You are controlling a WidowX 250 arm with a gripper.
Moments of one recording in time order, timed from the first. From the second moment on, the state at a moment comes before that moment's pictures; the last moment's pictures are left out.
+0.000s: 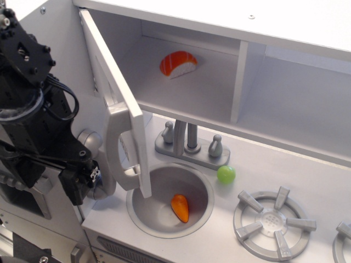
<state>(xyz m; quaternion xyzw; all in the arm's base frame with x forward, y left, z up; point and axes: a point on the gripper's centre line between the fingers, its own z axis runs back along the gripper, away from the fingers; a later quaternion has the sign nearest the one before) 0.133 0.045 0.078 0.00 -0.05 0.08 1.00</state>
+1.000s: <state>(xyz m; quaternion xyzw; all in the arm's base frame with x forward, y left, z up) 0.191 0.028 0.080 -0.03 -0.07 0.09 0.99</state>
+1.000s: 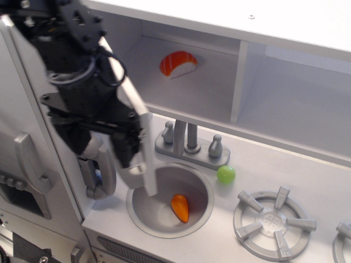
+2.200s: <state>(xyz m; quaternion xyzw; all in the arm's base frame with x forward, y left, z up) 0.250 -0.035 0.095 -0.08 -0.10 0.10 0.99</state>
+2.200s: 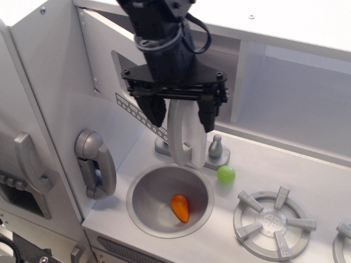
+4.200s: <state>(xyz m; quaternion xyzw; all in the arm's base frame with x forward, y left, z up) 0.335 -0.036 0.105 -0.07 -0.30 0.17 0.94</state>
